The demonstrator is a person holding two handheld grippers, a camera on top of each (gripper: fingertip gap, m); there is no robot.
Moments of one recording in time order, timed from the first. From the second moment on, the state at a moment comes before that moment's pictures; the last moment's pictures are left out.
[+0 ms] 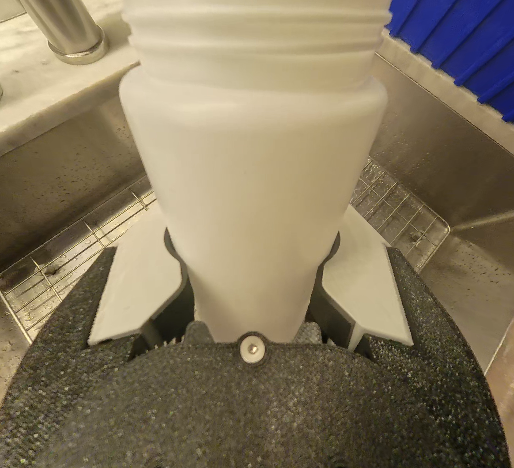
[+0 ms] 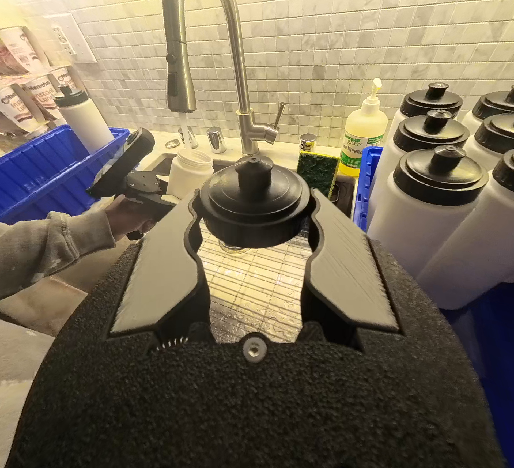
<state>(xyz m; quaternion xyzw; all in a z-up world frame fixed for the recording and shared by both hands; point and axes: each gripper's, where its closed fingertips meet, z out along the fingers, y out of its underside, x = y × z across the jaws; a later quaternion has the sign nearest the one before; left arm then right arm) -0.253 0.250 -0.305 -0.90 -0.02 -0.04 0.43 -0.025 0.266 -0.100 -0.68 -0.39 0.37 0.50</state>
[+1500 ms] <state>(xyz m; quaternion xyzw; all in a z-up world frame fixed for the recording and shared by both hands) -0.248 0.250 -0.294 -0.89 -0.04 -0.04 0.46 -0.035 0.247 -0.107 -0.67 -0.43 0.38 0.47</state>
